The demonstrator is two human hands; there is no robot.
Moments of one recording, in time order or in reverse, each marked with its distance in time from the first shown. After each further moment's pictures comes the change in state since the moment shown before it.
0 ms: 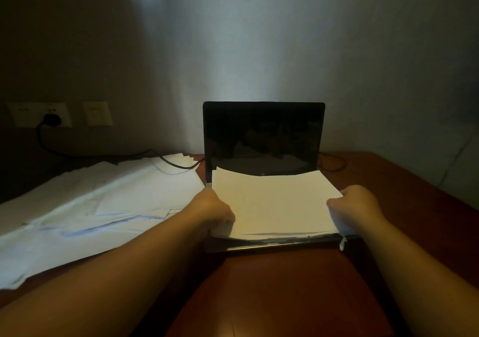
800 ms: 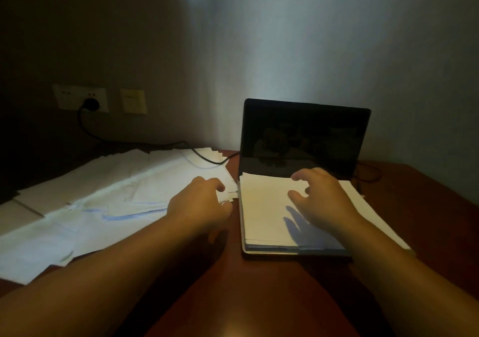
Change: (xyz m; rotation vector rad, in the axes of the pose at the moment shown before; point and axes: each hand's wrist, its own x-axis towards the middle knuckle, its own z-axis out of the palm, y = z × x) left_hand -0.003 -0.065 -0.052 0.357 0.342 0.196; right_hand -0.062 -0.102 0.056 -0.020 0.025 -0.651
